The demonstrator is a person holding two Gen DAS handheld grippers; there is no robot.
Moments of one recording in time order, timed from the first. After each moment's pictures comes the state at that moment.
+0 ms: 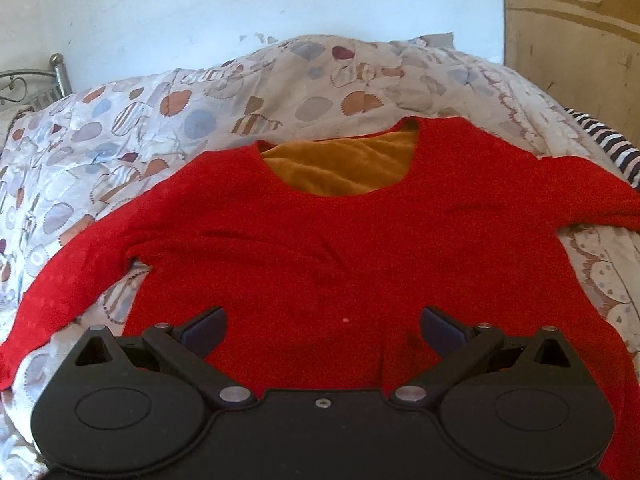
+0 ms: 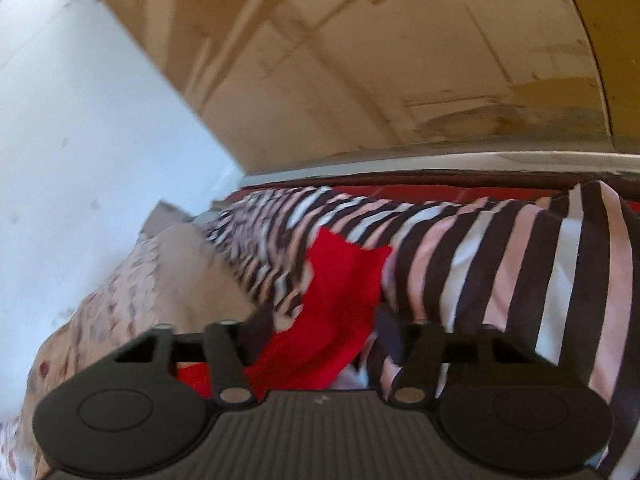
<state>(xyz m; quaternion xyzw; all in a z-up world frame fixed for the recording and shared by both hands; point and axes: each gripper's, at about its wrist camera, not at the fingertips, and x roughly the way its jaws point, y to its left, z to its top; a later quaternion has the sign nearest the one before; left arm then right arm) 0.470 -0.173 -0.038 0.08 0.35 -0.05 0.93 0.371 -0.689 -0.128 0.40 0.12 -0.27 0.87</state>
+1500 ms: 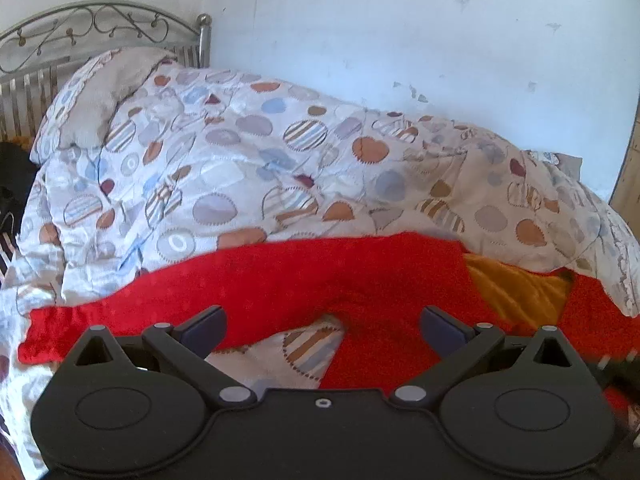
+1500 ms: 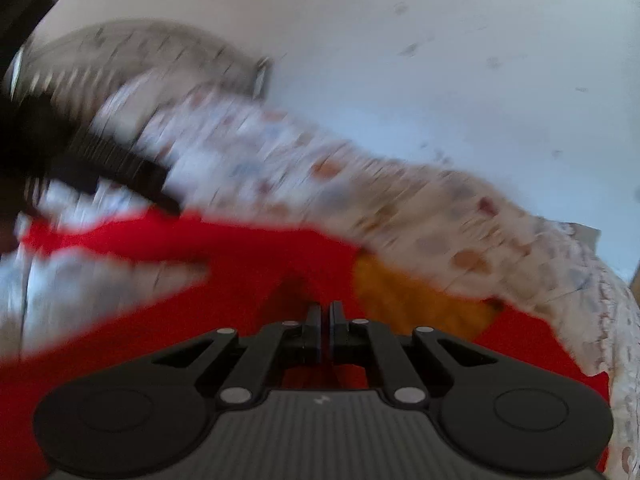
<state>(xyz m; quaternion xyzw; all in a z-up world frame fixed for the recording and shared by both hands) 0.476 -0.016 0.020 -0.08 0.28 0.09 0.95 0.445 -0.186 -0.066 -0.16 0.16 0.20 0.95</state>
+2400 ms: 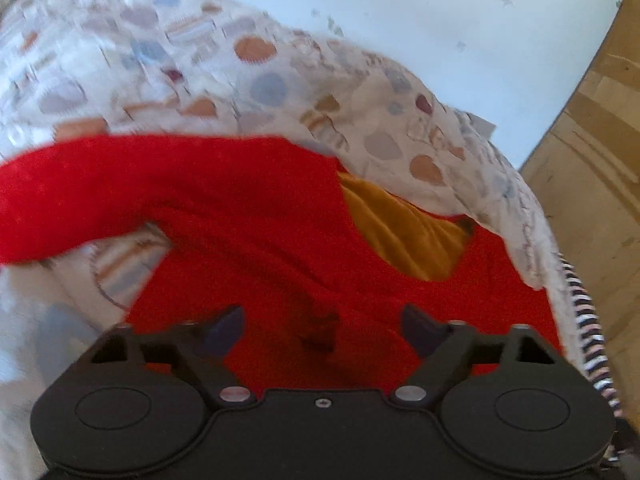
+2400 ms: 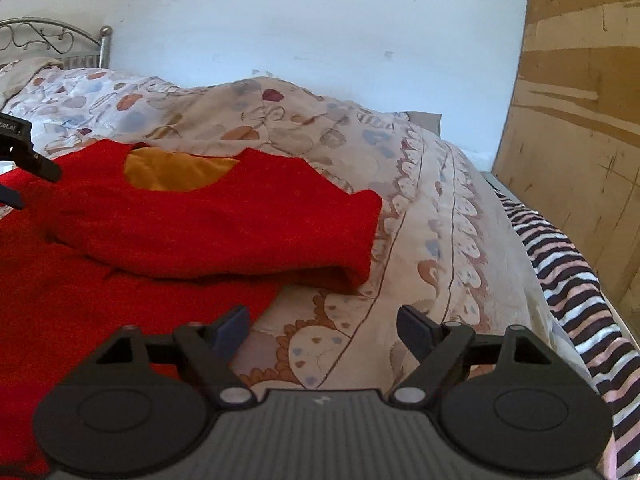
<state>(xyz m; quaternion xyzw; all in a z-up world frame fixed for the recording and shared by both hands) 0.523 -0.064 -0.037 -0.19 0.37 -0.09 0.91 0.390 -0.372 -0.108 -0.07 0.24 -0.02 0.97</state>
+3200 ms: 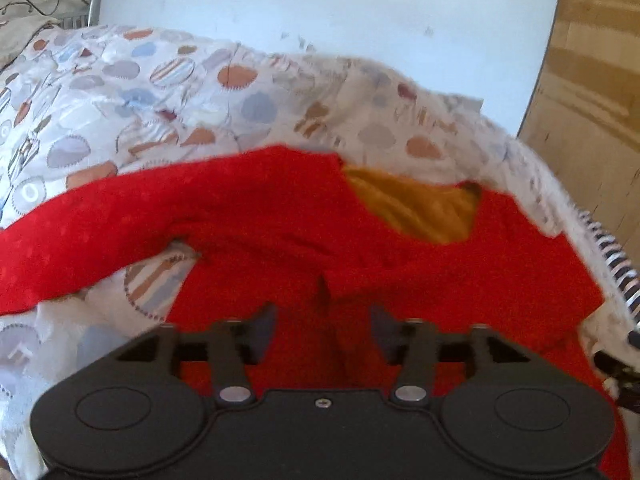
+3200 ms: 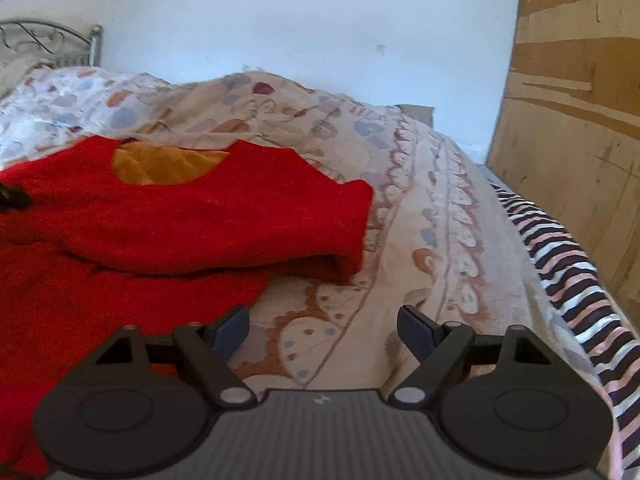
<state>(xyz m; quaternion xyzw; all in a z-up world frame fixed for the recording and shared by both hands) 0.492 -0.071 -0.044 -0.08 0.31 -0.08 0.94 0.400 -0.375 -0.112 -0.07 0.25 -0.04 0.96</state>
